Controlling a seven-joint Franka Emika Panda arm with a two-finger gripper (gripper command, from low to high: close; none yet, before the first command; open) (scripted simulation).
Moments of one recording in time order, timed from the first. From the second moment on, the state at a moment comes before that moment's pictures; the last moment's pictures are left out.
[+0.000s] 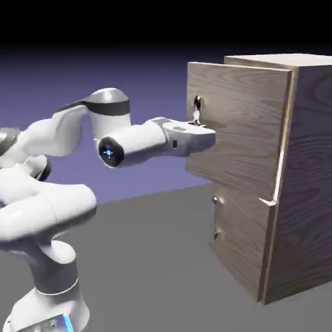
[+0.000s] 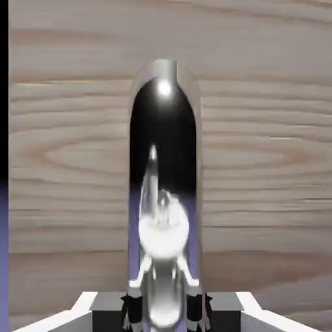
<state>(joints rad) -1.25 -1.55 0.78 -2.97 2.36 1.56 -0.68</state>
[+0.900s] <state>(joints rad) -1.83 -0.71 0.62 -2.57 1.50 0.68 -1.38</state>
